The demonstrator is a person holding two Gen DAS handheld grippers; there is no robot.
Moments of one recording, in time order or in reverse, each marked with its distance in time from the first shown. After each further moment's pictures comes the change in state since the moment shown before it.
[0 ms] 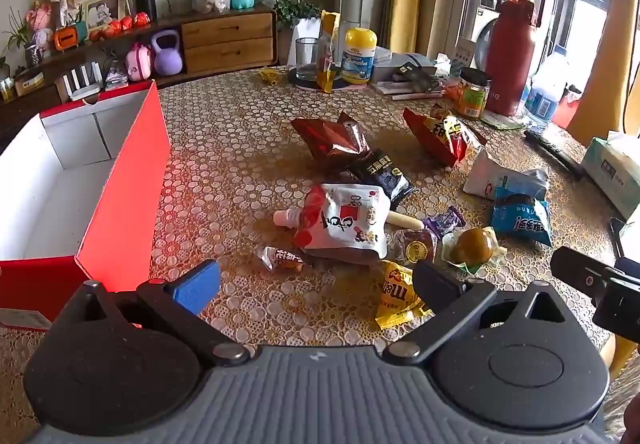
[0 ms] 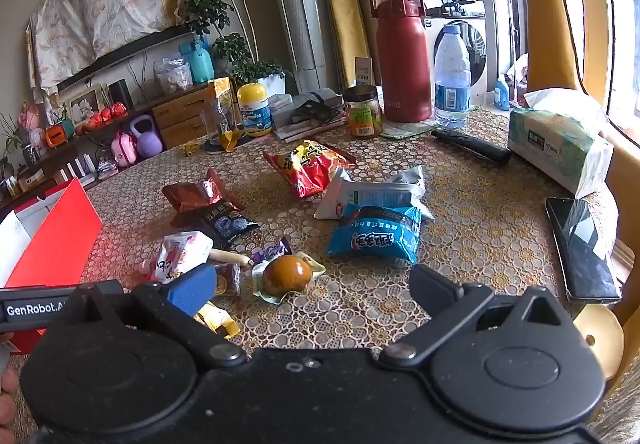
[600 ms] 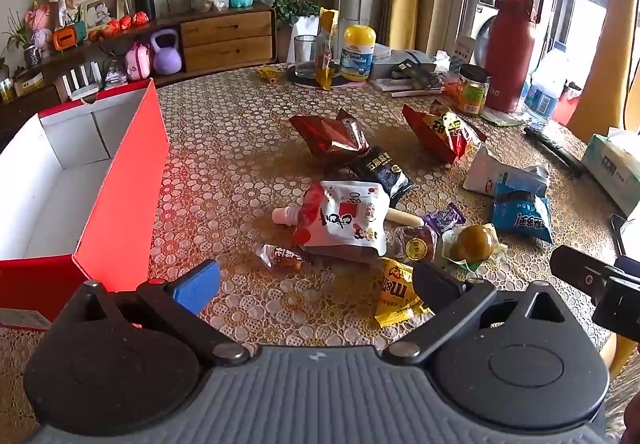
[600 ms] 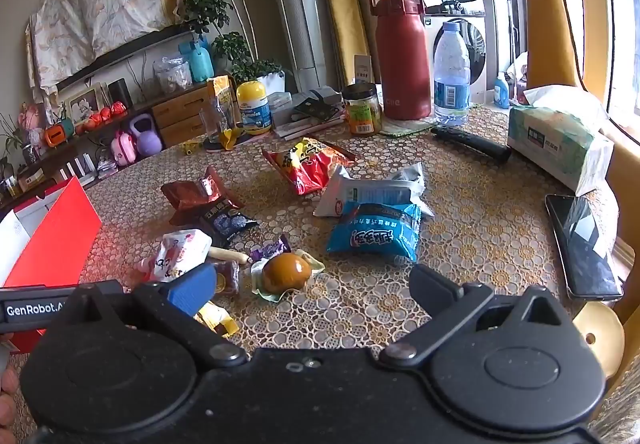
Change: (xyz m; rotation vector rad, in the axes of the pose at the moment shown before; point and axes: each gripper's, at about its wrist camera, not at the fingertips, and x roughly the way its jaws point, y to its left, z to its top) left arm -0.001 0.000 0.000 0.001 0.002 0.003; right arm 0.000 -0.001 -0.001 0.005 0.003 0.002
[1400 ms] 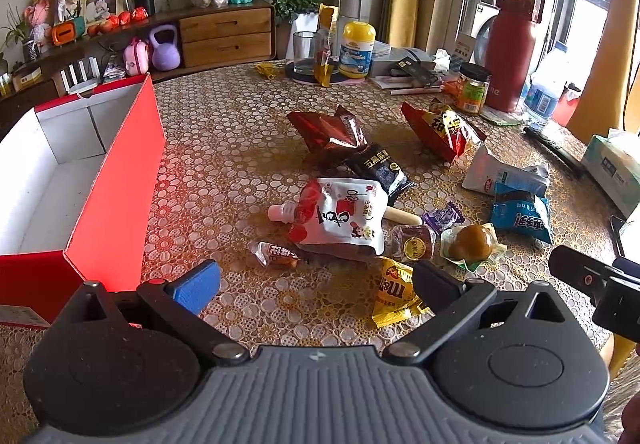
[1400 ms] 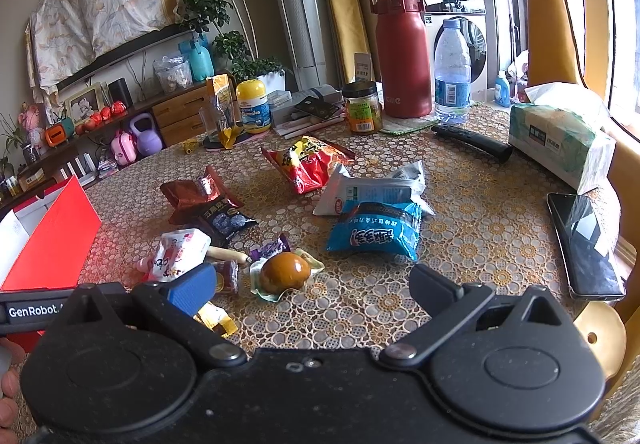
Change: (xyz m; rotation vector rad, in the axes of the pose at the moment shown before) left arm 0.008 -0.001 -0.002 -0.008 0.011 -0.009; right arm 0.001 -0.001 0.000 0.002 0.002 0.002
